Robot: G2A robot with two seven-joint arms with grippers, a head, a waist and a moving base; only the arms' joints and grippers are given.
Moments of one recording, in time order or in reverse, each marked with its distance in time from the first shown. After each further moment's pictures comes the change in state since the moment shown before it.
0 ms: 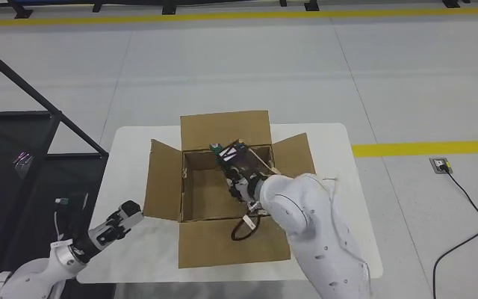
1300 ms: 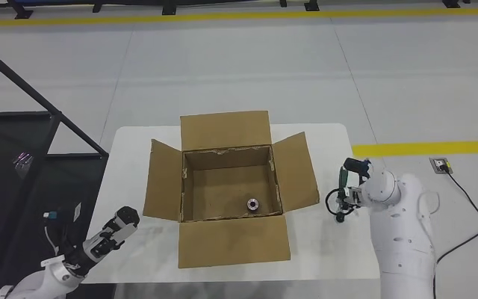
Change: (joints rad) left arm 0.083 -0.007 -0.016 -0.043 -0.038 -0.098 0.088; right arm 0.144 0.152 0.612 0.624 -0.175 0.160 0.225
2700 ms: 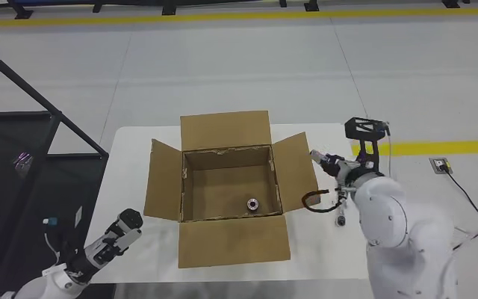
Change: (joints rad) left arm 0.075 -0.013 -0.009 -0.100 0.064 -0.009 0.086; right arm -0.239 0.003 -0.402 -0.998 -0.013 0.284 -0.124
